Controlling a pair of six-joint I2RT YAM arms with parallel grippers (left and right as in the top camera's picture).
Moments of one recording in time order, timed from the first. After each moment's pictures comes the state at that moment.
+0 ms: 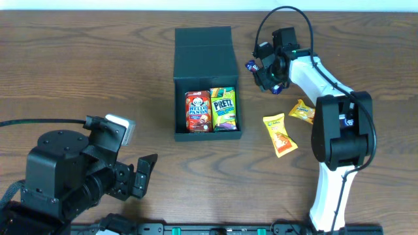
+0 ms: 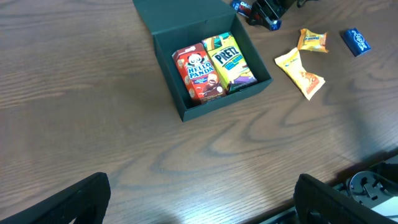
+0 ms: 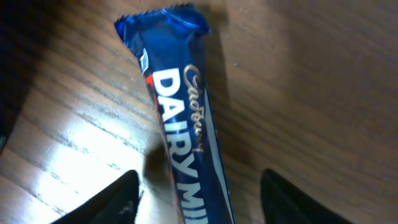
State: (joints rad) left arm -0.33 0.87 1.50 -1.45 0.15 -0.04; right arm 0.16 2.21 1.61 -0.60 -0.10 -0.32
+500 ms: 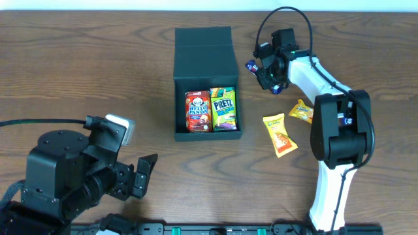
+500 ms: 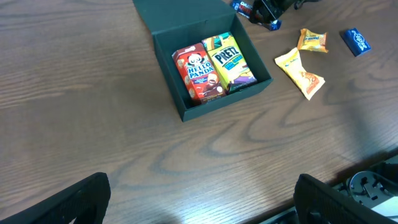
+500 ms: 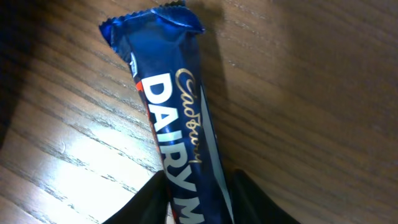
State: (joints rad) left arm -0.33 0.87 1.50 -1.45 0.15 -0.04; right arm 0.16 2.23 1.61 -0.59 -0.11 -0.27
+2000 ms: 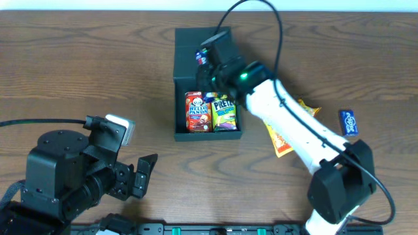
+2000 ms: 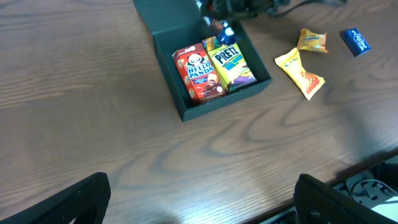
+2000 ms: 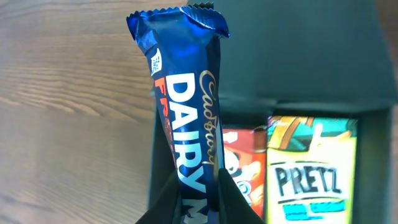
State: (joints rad) left arm -0.33 0.87 1.50 -1.45 0.15 -0.04; right arm 0.65 1.87 1.61 -0.66 0.01 0.67
